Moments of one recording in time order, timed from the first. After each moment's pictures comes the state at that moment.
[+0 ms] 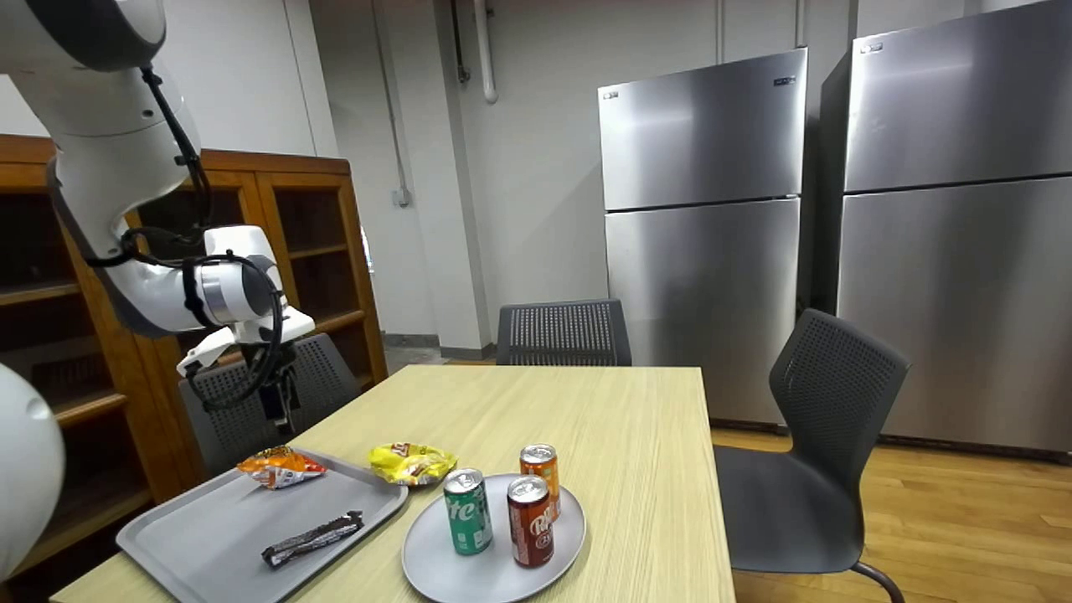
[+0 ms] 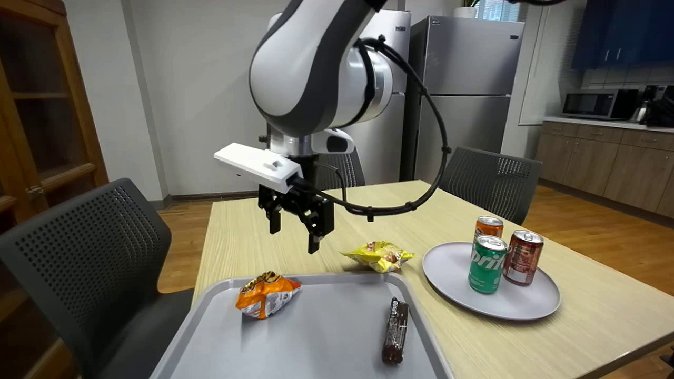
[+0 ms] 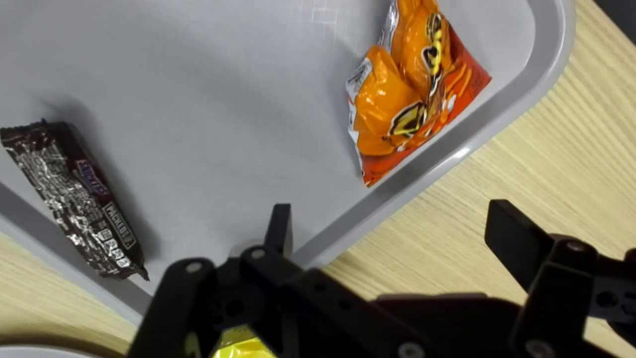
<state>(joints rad) 0.47 0.47 0.09 -2.00 -0.11 2.57 1.50</state>
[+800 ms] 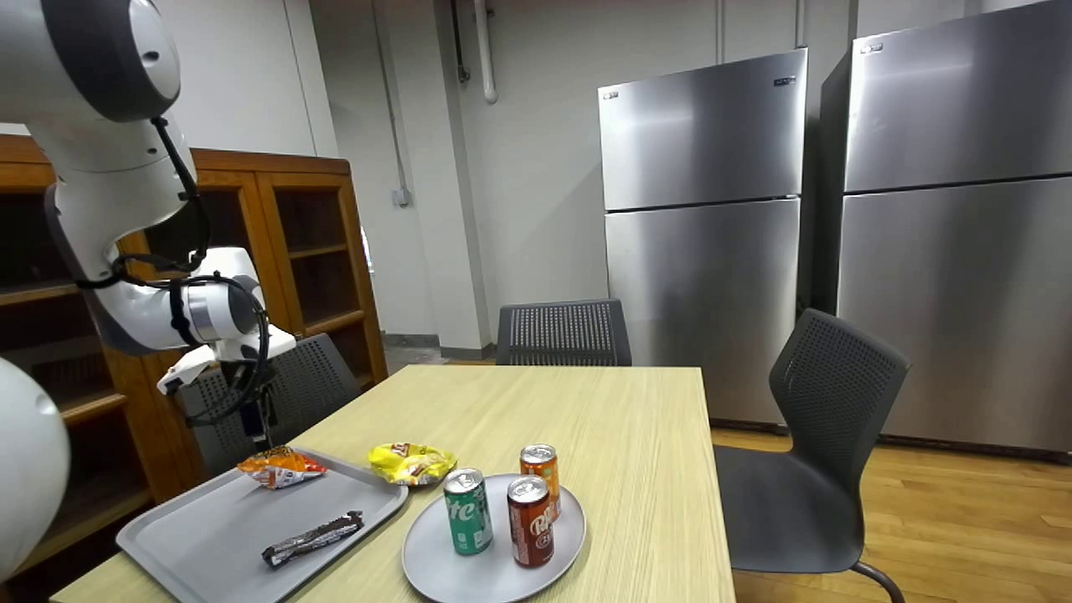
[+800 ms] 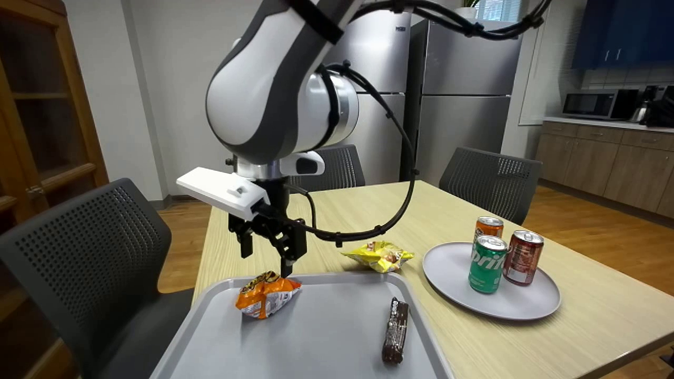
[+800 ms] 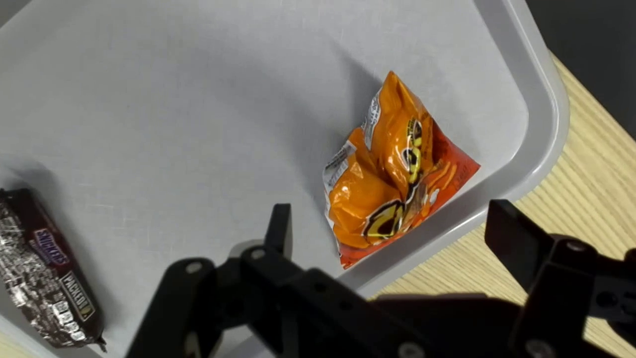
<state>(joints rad) 0.51 0.58 0.12 -1.89 -0.11 2.55 1.50</state>
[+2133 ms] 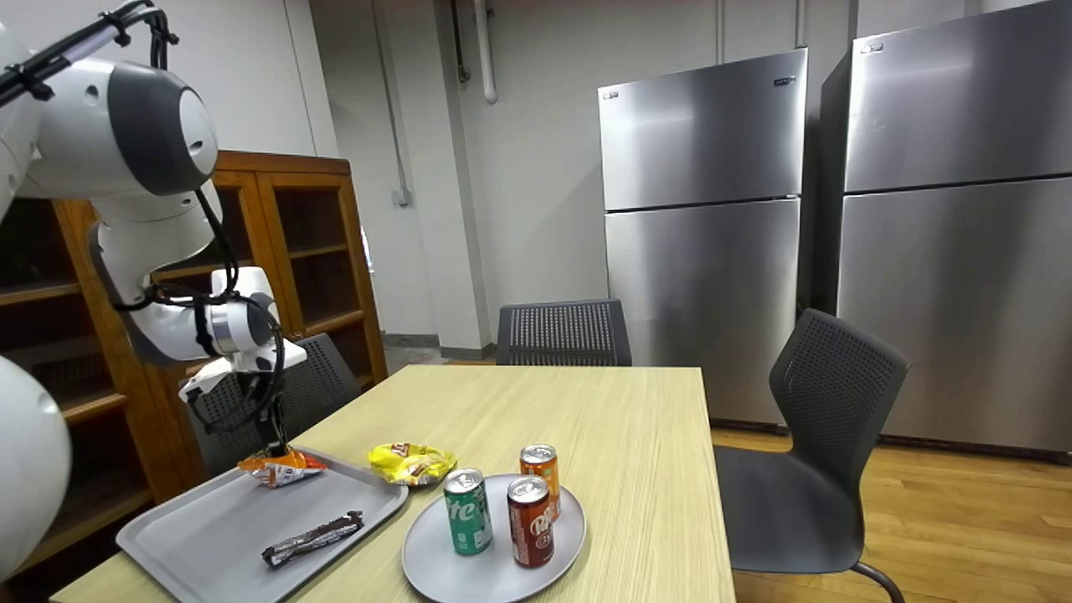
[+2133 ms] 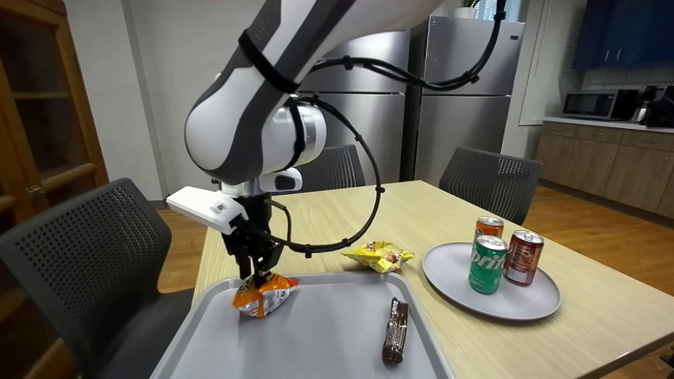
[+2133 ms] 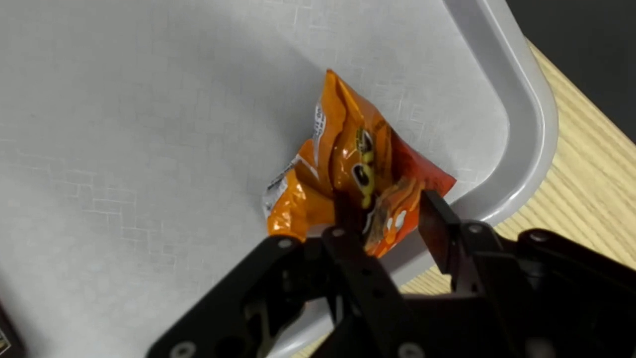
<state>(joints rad) 0.52 0.78 0.12 -1.64 -0.10 2.45 1.50</state>
